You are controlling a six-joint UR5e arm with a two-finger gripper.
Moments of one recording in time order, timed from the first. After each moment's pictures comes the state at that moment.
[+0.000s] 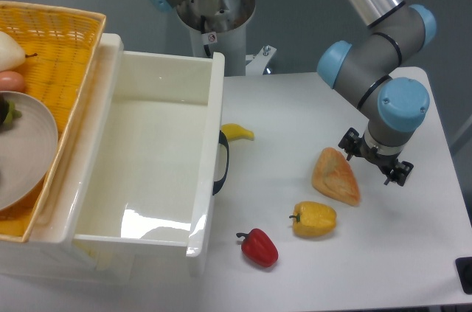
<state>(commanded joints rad) 2.74 -2.12 -1.49 -1.10 1.65 1.38</state>
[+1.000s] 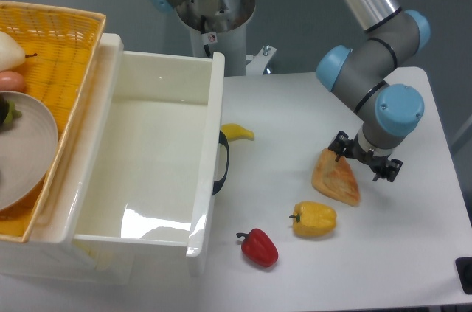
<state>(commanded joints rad) 2.75 -2.14 -1.57 -1.07 1.61 1.23</state>
